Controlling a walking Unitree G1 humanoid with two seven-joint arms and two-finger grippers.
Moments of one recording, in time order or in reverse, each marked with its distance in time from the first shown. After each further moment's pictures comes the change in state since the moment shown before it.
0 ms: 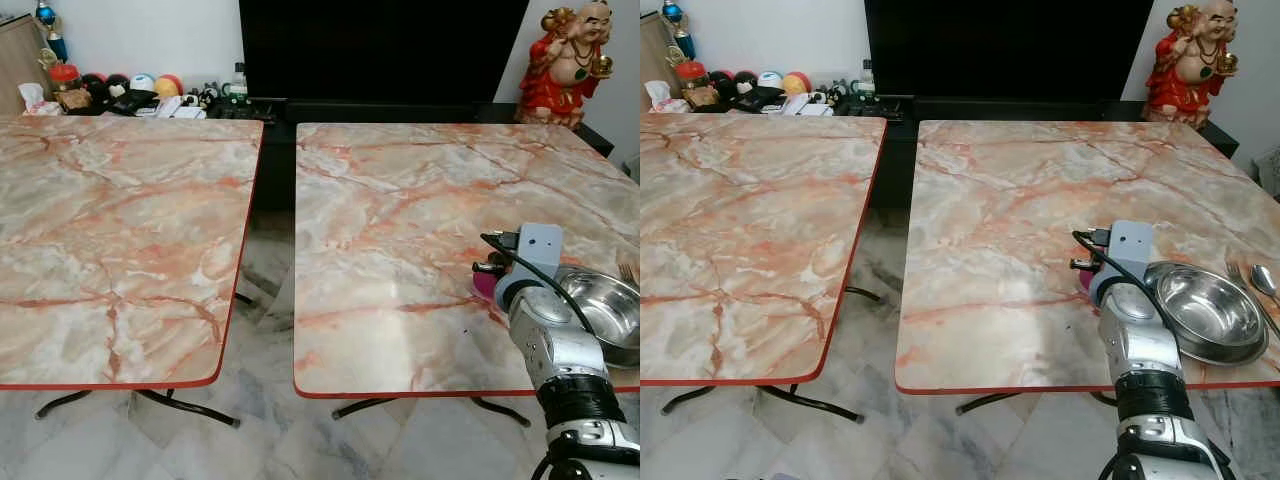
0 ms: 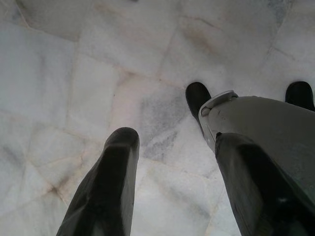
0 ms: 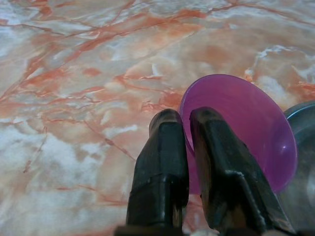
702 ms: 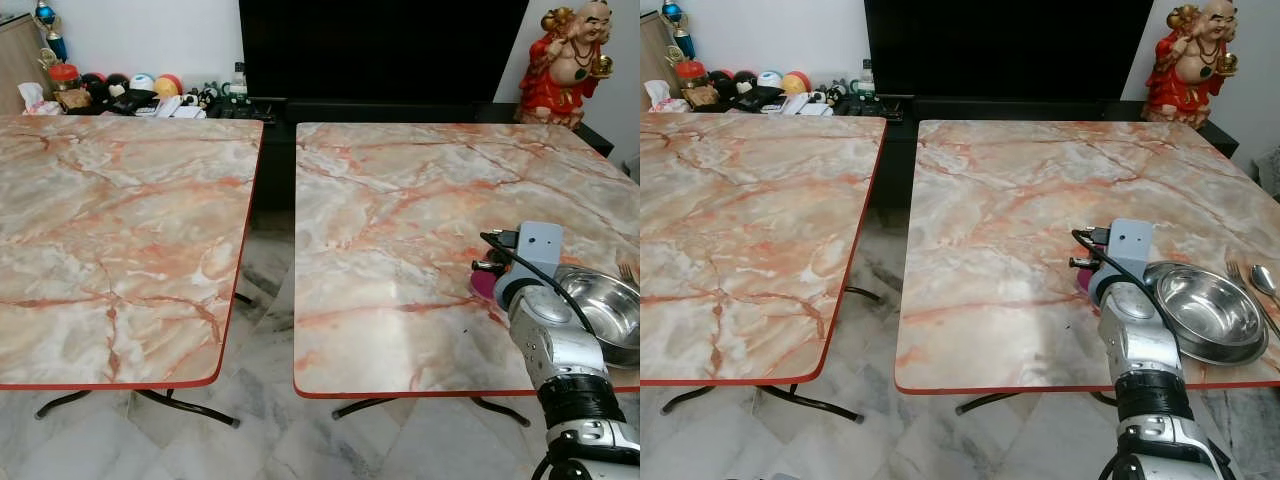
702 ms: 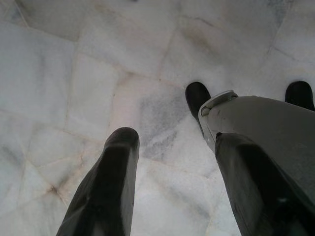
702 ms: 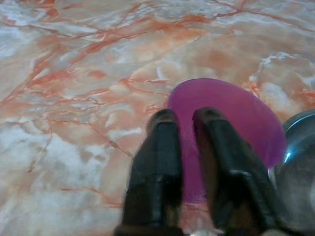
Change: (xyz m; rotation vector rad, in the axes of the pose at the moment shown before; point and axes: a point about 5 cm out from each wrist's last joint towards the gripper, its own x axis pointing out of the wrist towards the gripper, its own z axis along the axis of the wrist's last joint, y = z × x) left arm 0.000 0.000 0.000 0.000 0.000 0.000; right arm 0.000 0.002 0.001 -0.019 -0.013 0.019
